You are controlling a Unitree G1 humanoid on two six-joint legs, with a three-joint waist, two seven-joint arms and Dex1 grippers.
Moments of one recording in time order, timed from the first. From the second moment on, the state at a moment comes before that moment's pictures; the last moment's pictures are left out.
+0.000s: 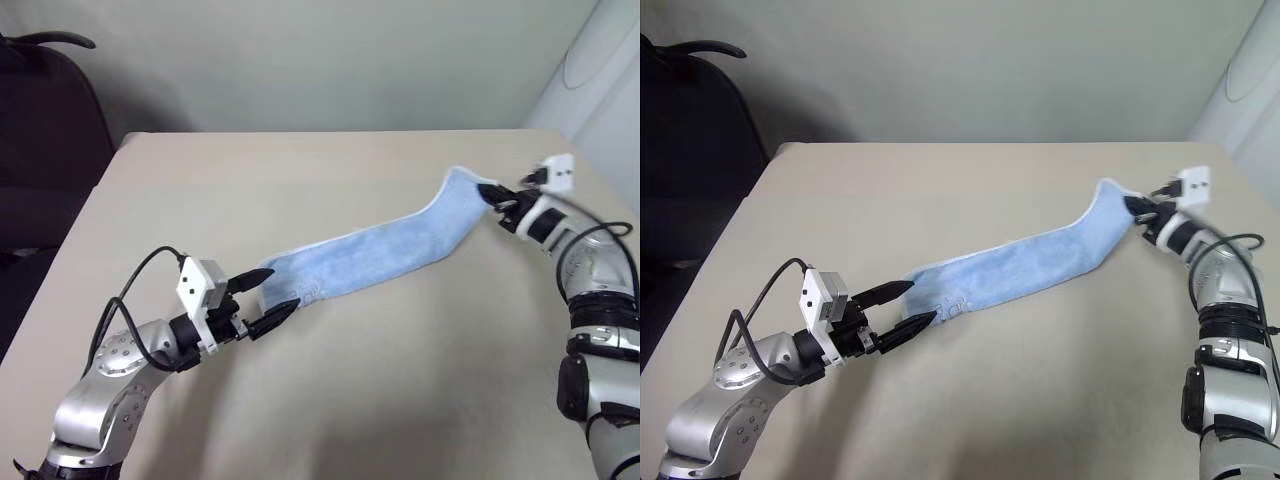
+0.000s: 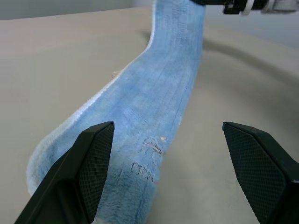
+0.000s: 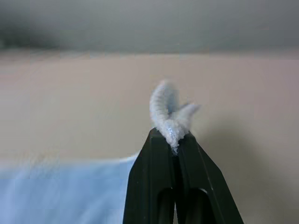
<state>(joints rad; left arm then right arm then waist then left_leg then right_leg) 0.04 0.64 0.18 -0.47 -0.64 0.47 -0.74 -0.74 -0.62 -0.12 0.49 0.29 0.26 0.84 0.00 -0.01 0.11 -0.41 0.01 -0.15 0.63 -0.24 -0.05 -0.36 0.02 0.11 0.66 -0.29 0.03</state>
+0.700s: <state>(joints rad) 0.06 0.57 0.14 -0.50 -0.63 0.47 -0.67 -0.54 -0.61 0.15 0.23 0.18 0.08 1.08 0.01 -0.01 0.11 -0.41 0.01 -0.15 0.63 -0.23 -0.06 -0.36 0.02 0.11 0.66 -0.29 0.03</state>
